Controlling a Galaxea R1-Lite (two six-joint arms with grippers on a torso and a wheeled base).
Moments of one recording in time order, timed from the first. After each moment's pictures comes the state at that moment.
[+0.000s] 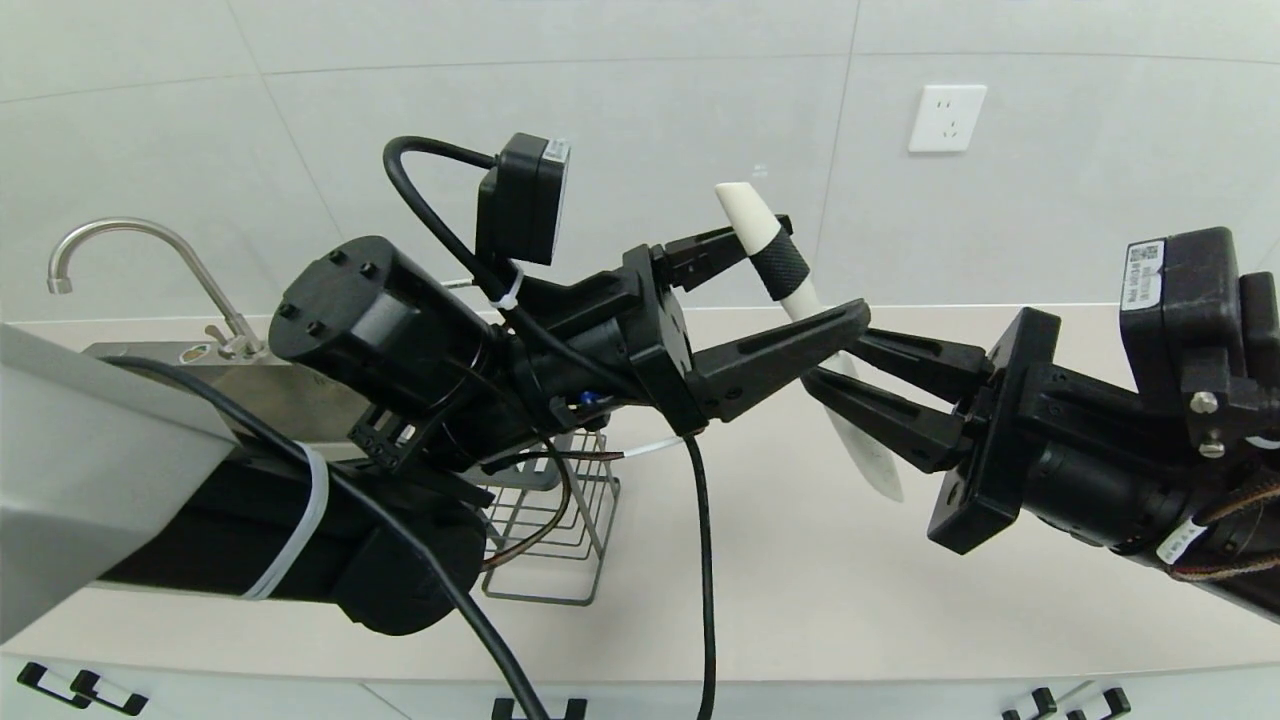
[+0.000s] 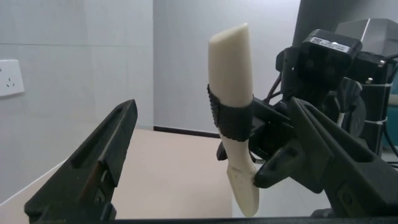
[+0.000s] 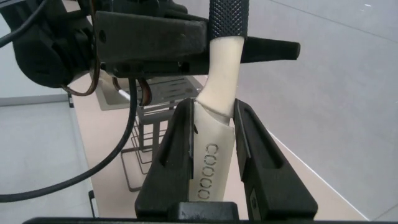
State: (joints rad) left arm -0.66 1.95 -0.99 -1.57 -0.75 -0.34; right arm 0.73 1.50 -0.60 -1.14 0.30 -0.36
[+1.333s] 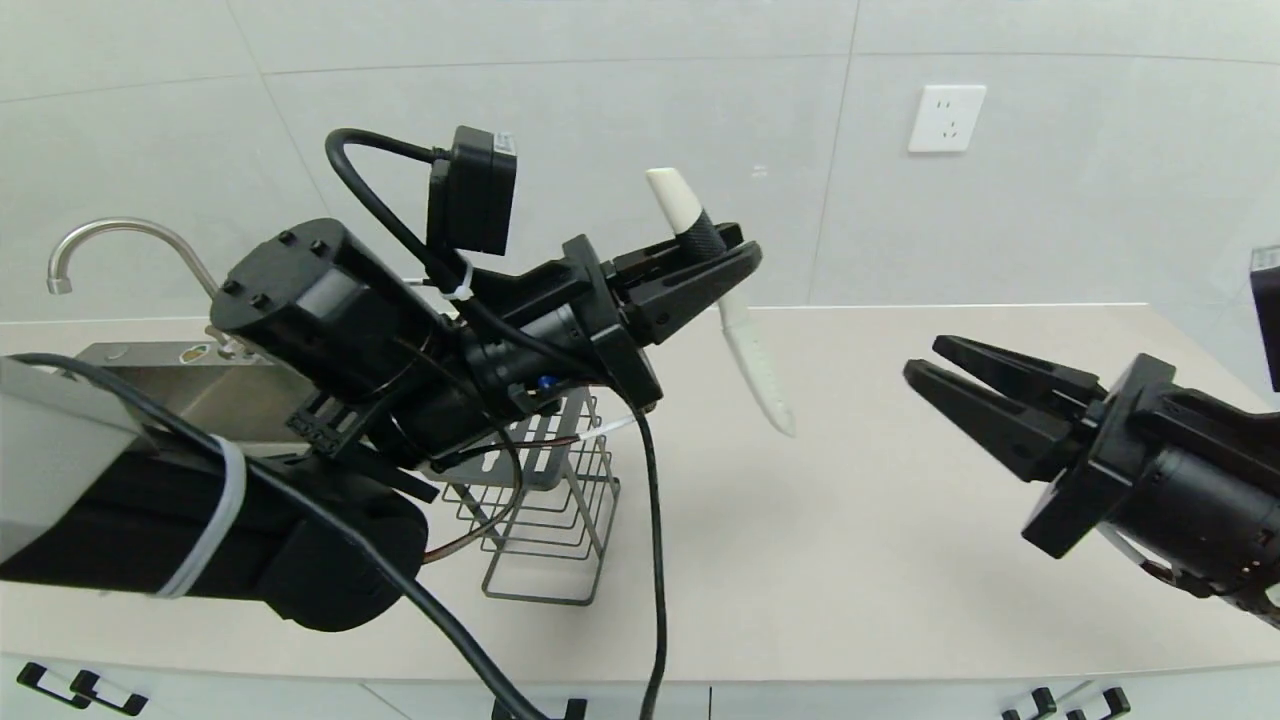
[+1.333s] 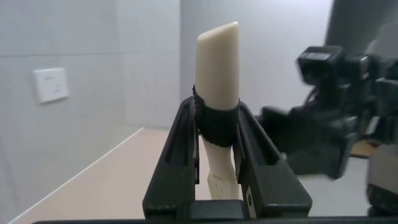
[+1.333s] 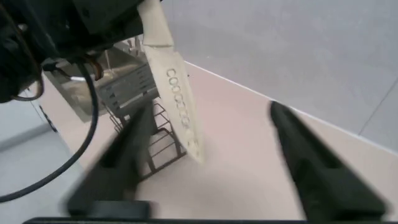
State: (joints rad) left arm -0.58 1.87 -0.92 -1.46 -0.66 -0.21; right arm 0.70 1.36 -0.44 -1.13 0.04 -0.03
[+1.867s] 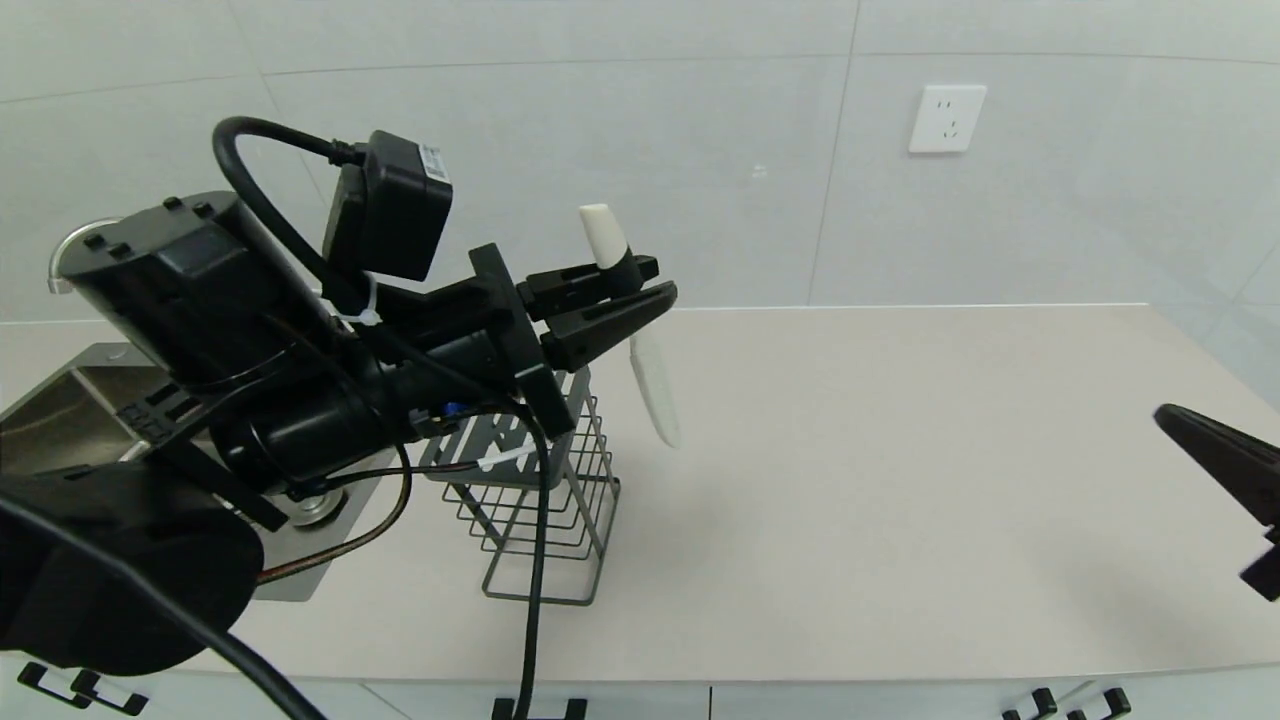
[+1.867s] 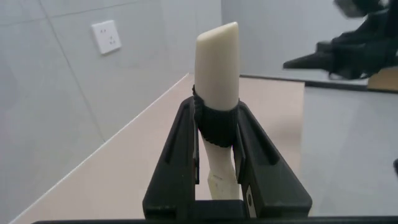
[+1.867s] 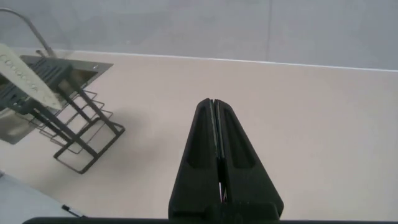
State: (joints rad) left arm -0.52 1.67 -0.82 -1.12 -0.62 0.11; right arm 0.26 1.08 -0.15 -1.13 0.10 0.08
